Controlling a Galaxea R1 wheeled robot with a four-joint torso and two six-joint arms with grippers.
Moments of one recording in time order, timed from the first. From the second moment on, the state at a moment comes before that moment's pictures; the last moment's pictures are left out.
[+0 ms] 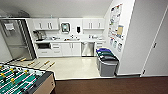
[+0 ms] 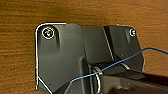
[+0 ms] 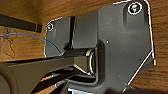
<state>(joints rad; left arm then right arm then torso) 1.48 2.83 -2.42 0.01 -0.04 -0.03 -1.53 2.69 -2.19 0.13 -0.01 -0.15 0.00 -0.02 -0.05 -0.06</state>
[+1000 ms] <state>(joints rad) 1.48 2.82 -2.42 0.01 -0.05 -0.03 -1.53 2.69 -2.20 0.13 -0.01 -0.15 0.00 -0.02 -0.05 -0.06</state>
